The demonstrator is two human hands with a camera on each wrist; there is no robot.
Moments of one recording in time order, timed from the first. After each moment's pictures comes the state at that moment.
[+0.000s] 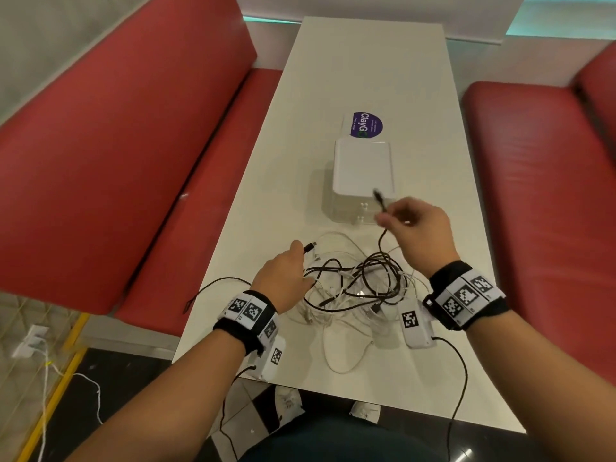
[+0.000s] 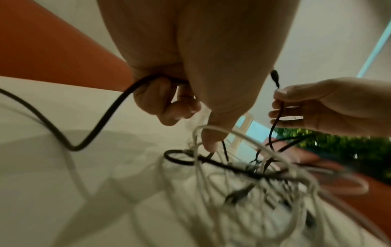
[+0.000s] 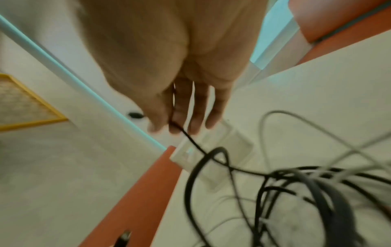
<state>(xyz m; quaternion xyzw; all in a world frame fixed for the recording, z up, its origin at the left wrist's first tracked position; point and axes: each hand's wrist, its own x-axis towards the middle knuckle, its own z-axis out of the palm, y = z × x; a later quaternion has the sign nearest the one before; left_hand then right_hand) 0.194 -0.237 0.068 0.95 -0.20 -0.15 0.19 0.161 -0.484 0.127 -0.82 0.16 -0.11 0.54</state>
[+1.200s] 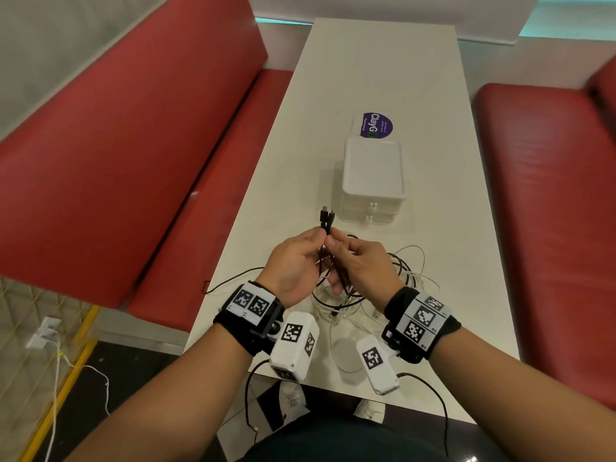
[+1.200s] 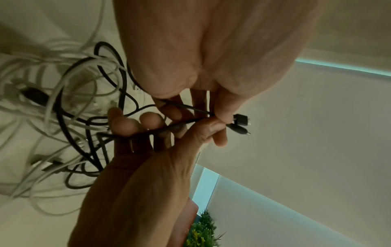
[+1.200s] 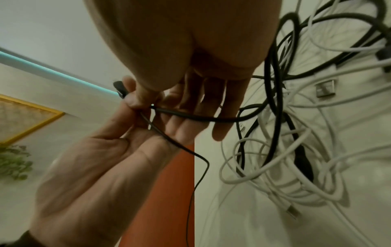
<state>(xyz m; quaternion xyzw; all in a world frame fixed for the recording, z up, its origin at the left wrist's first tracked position) 0.182 -0.251 0.121 0.48 0.02 -0.33 0.81 0.142 -0.393 0.112 -0.67 0.16 0.09 0.72</state>
